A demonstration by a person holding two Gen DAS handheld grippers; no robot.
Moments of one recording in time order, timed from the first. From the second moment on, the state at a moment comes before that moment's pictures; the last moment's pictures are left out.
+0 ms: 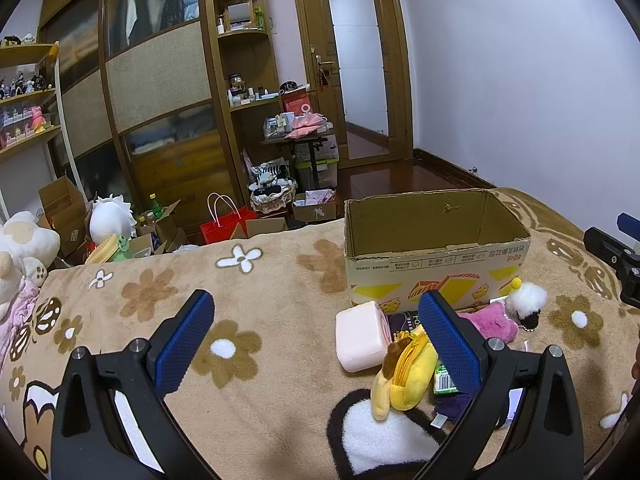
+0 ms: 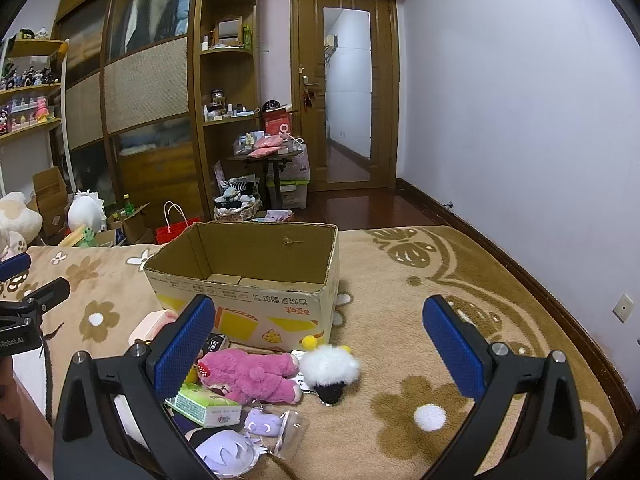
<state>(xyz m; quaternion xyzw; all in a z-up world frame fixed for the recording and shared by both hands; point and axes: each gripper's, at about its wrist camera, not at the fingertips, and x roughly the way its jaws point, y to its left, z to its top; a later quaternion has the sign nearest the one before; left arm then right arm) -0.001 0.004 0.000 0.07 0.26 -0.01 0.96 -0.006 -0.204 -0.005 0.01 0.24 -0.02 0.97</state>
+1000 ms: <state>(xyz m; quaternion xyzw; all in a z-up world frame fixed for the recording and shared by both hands) -0.001 0.003 -0.001 0.07 0.26 -0.01 0.96 -0.006 -0.204 -0.007 0.01 0.24 -0.02 0.97</state>
